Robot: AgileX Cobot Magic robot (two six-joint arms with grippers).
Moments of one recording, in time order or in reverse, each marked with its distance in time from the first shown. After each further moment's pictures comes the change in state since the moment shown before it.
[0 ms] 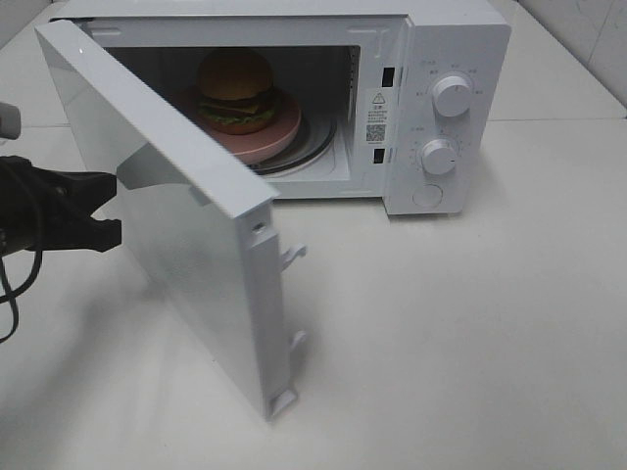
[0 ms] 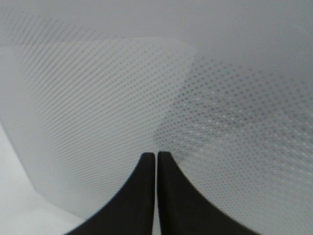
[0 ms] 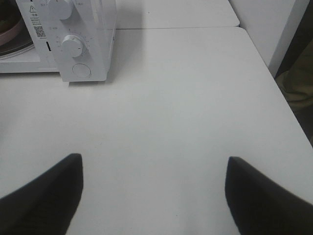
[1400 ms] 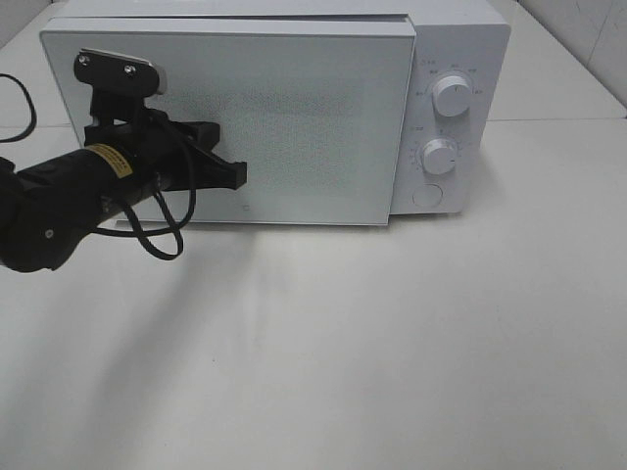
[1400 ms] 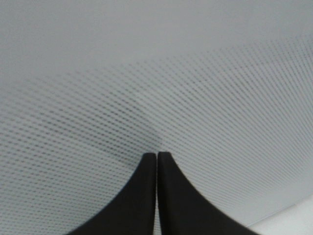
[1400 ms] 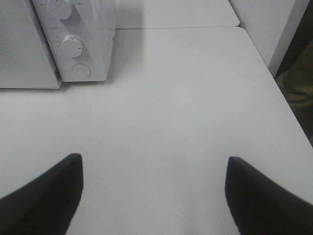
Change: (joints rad) left arm -0.229 0.325 -0.376 -0.385 -0.037 0.221; right arm 0.000 0.000 0.000 0.000 0.000 0.000
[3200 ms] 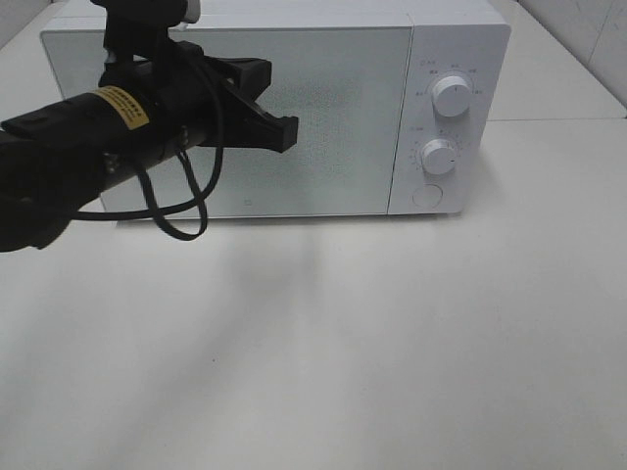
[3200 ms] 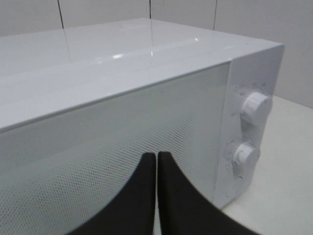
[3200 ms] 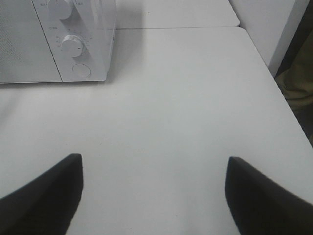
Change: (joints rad) left arm -0.187 -0.250 0.011 -0.059 0.122 0.088; right arm 0.000 0.000 0.000 0.000 0.000 0.000
